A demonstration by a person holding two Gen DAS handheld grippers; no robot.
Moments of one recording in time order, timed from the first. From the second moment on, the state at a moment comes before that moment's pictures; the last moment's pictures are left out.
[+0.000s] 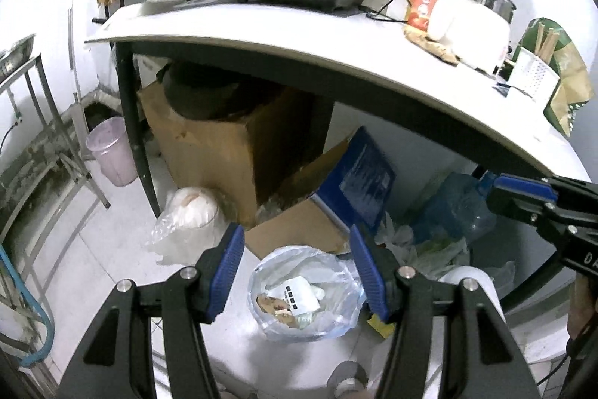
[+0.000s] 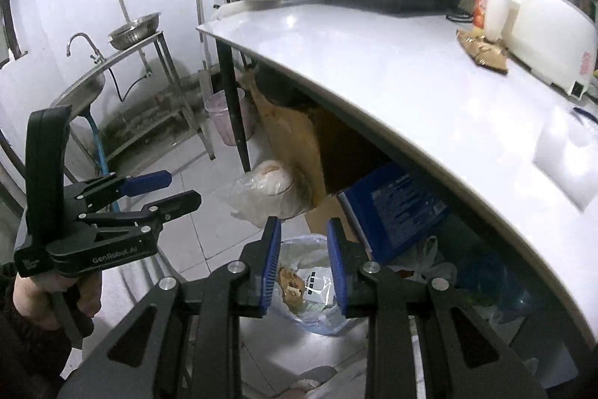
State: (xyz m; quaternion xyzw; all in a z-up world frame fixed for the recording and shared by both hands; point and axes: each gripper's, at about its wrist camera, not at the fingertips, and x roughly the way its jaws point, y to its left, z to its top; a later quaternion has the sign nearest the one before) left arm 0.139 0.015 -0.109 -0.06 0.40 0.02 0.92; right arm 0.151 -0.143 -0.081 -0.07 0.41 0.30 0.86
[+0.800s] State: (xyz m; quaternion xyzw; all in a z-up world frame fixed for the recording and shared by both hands) left arm 0.174 -0.071 -0.039 -0.03 0.36 -0.05 0.93; right arm 0.176 -0.265 0.006 -0.03 0.35 0.23 0.91
